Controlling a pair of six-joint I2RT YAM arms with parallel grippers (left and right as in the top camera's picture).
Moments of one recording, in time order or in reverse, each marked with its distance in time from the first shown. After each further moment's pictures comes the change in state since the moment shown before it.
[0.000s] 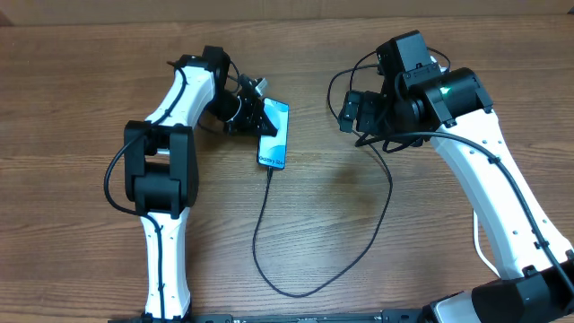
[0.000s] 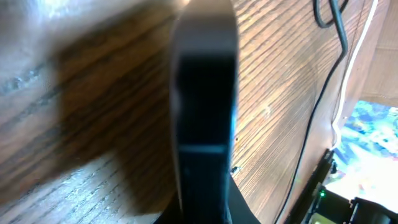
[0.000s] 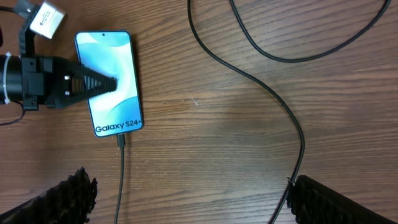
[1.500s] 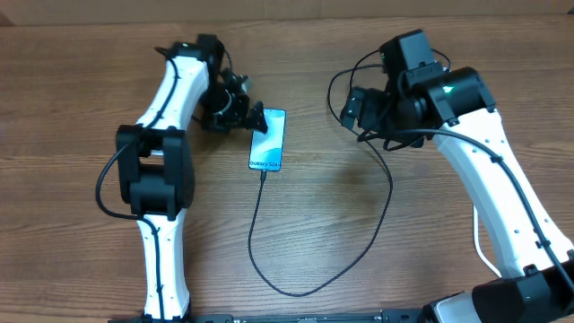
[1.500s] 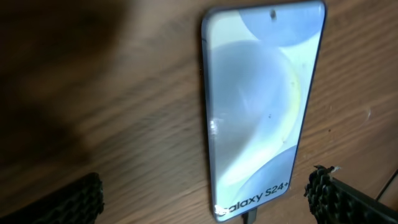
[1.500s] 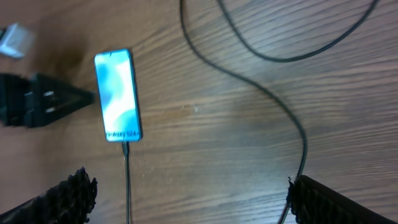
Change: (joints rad) left arm 0.033 -0.028 0.119 -0.134 -0.383 -0.052; right arm -0.028 0.000 0.000 0.012 -0.004 0.057
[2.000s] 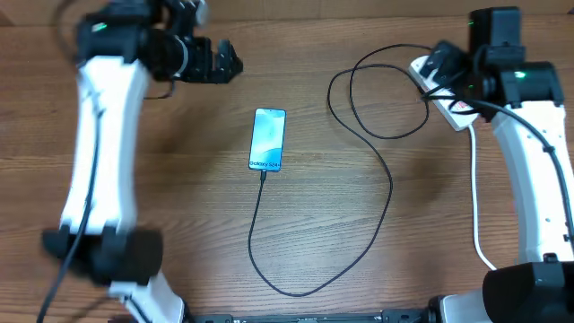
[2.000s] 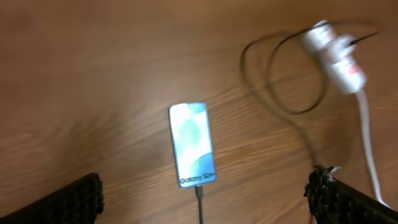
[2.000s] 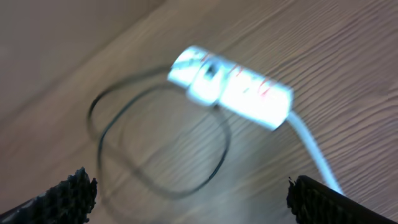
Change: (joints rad) left arm 0.053 -0.550 0.103 -0.032 -0.021 -0.098; right arm -0.330 0.002 0.000 0.243 0.251 0.000
